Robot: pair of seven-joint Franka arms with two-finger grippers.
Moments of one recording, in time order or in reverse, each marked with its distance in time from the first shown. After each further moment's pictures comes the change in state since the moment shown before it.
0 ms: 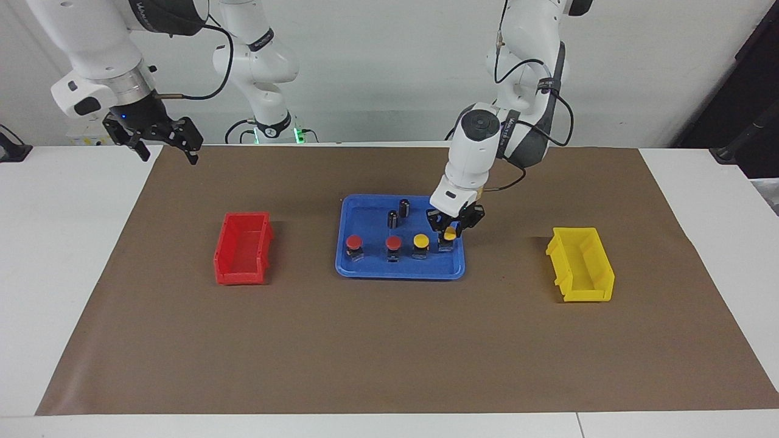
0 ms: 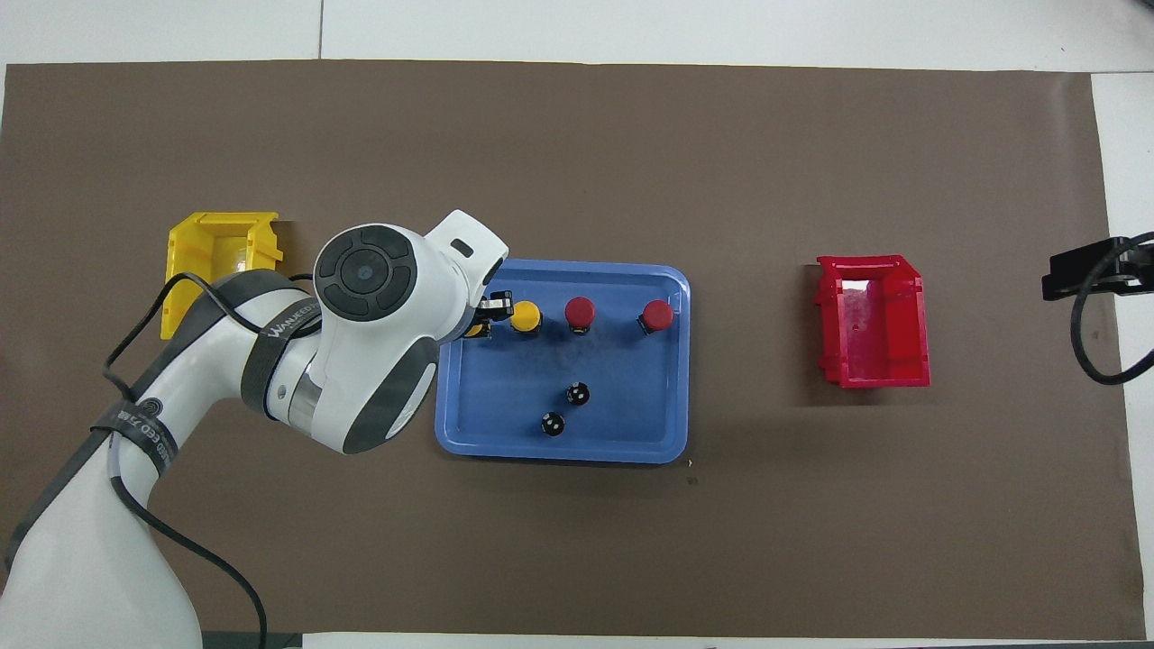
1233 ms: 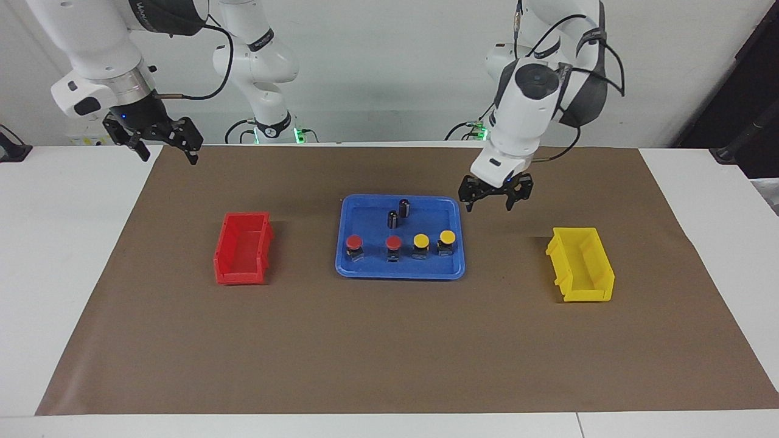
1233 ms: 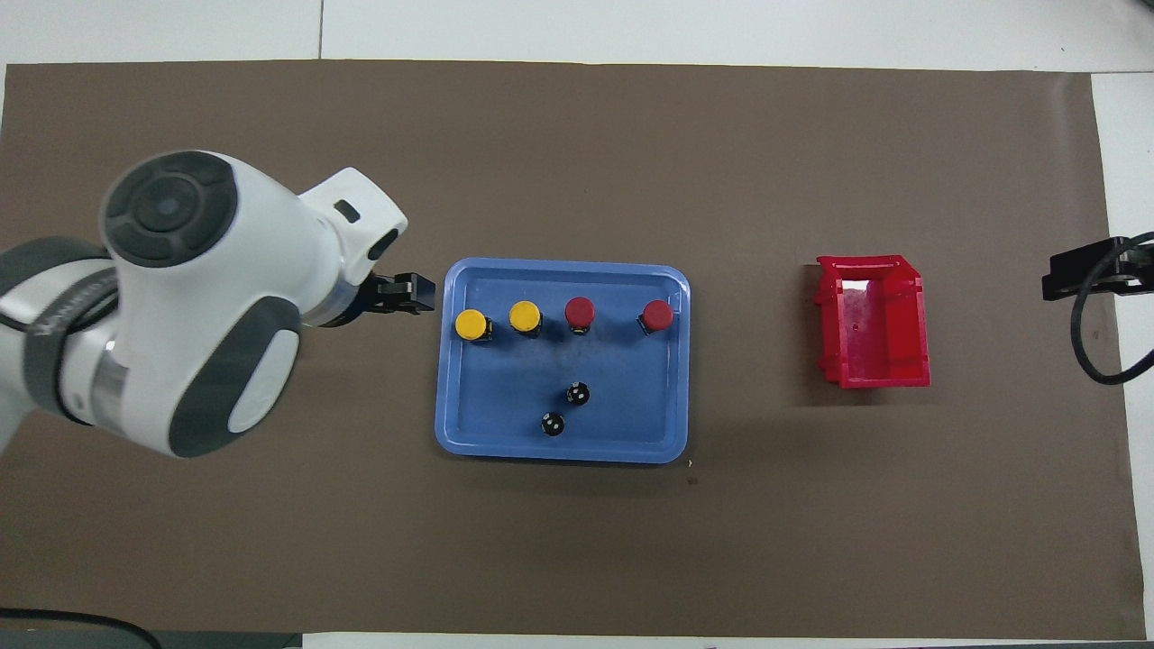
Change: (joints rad) left arm 0.158 -0.198 0.035 0.110 0.000 -0.364 0.318; right arm 0.000 0.000 0.000 0.000 0.001 0.000 0.000
